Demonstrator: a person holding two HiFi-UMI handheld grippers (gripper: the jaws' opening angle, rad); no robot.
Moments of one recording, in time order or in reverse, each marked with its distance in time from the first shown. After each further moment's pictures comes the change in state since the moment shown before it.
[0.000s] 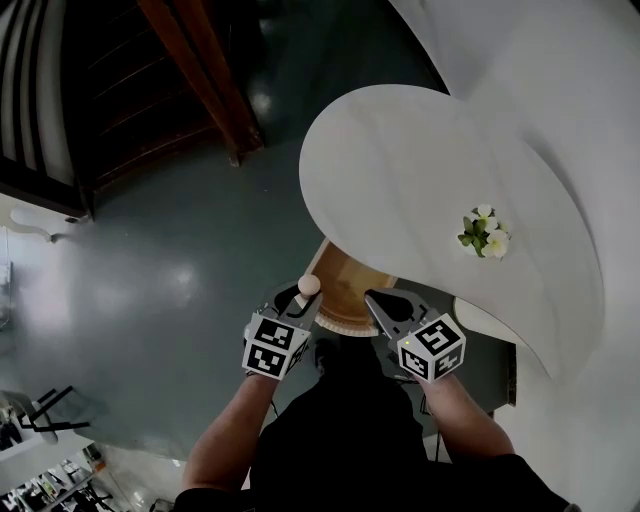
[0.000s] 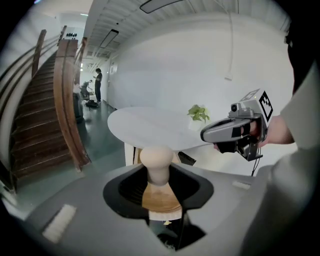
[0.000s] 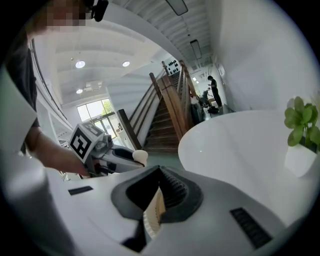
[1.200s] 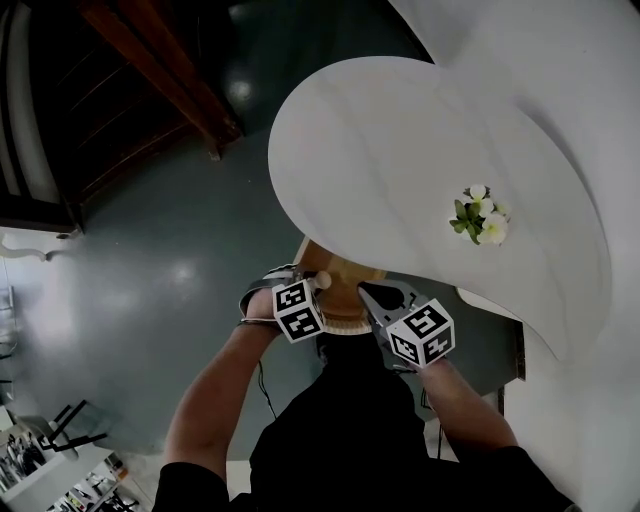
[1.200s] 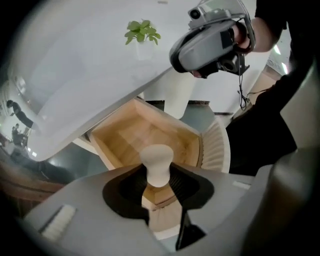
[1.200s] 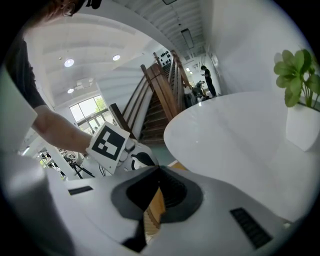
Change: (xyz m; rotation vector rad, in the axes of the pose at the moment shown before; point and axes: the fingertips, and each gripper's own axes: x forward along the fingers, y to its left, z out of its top) left arm 0.117 -0.012 -0.096 0.750 0.572 -0.284; right arm 0.019 -0.046 -0.053 0.081 0.090 -0.029
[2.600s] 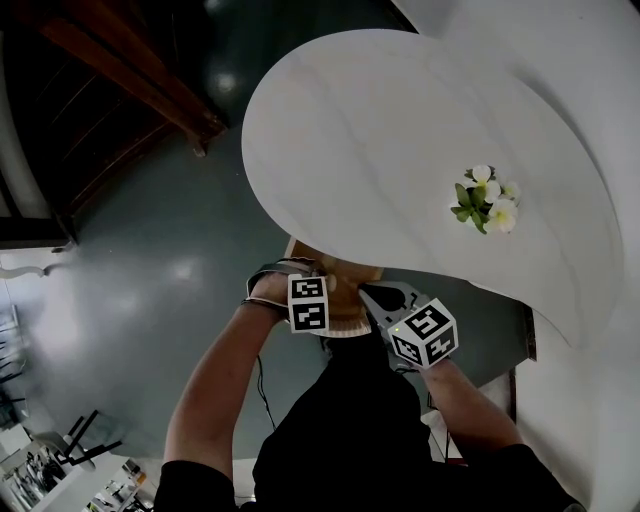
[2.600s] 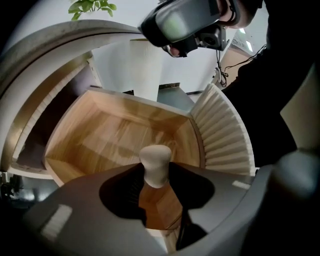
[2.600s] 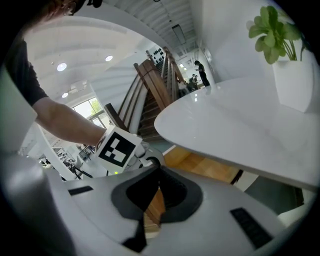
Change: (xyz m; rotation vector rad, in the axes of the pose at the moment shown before) left arm 0.072 -0.027 -0.001 0.335 0.117 -0.224; right arm 0.011 -0.026 -0.048 0.076 0.022 -0.007
